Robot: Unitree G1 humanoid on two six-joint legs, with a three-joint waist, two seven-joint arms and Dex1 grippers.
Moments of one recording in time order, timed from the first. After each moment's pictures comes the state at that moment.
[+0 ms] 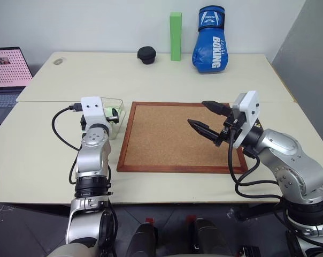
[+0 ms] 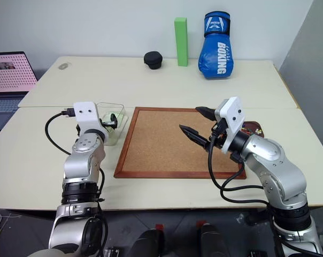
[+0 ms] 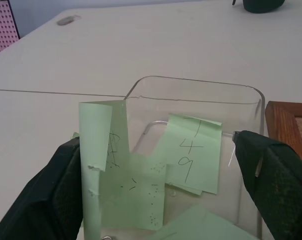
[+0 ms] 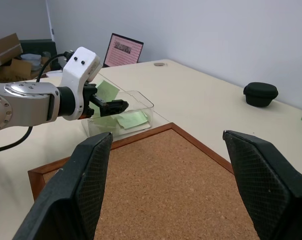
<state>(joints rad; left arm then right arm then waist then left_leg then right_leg) -0.58 0.25 0.24 0.20 -0.03 0.50 0.11 -0.42 -0.49 0.01 -0.51 0.53 0.62 0.56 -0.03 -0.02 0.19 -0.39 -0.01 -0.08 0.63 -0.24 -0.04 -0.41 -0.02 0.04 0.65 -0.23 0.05</state>
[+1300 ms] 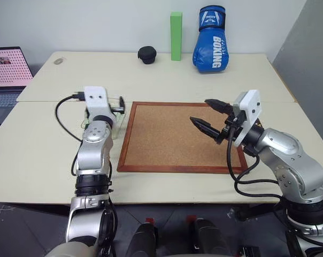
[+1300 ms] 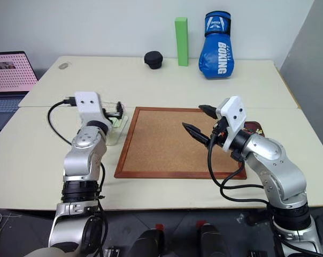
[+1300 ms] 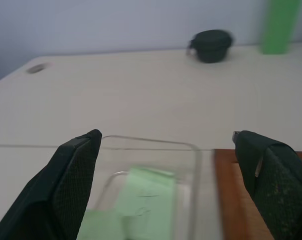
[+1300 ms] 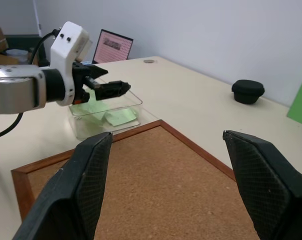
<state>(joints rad) -0.55 0.24 0.12 0.06 -0.11 0.42 -0.09 -0.41 -0.49 0.00 -0.50 0.42 0.61 0.47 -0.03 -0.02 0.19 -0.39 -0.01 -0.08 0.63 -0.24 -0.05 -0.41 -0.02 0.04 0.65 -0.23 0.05</state>
